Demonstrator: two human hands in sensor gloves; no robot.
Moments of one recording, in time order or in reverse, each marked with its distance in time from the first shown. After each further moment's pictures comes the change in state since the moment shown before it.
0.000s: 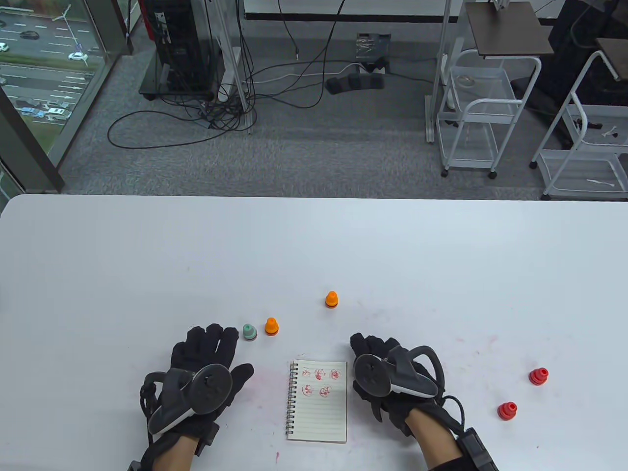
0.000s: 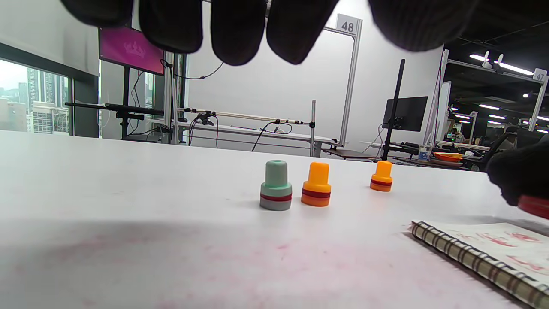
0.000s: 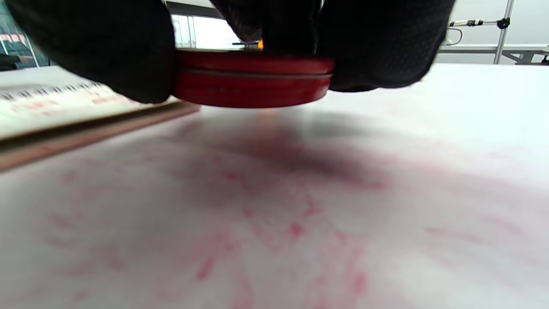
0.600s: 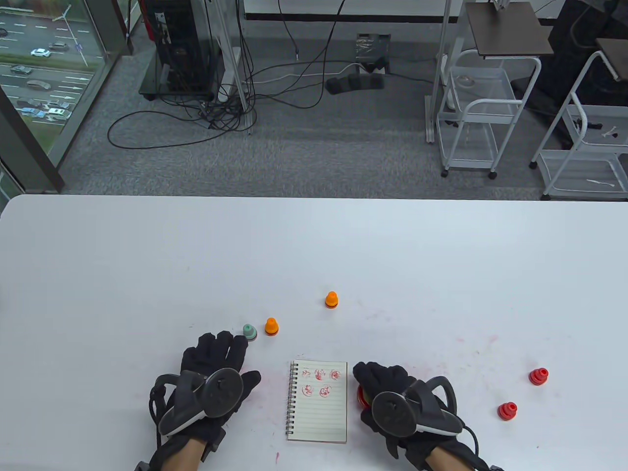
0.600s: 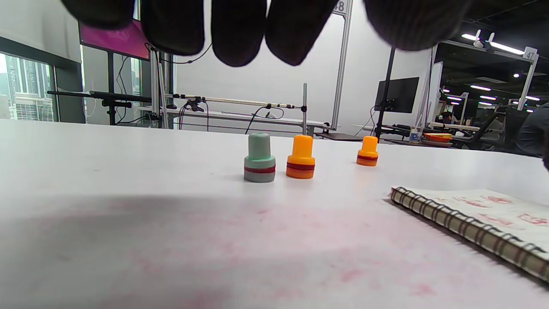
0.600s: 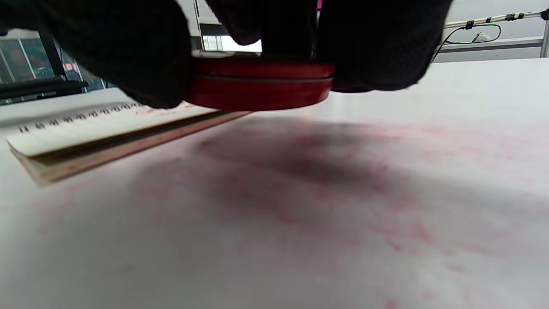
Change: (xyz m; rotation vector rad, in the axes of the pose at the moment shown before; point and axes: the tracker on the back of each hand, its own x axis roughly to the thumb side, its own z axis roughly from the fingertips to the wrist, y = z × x) left_hand 0.012 -0.014 -0.002 -0.058 -0.031 -0.025; right_hand 0.014 0.009 0.043 -0.013 -0.100 -0.049
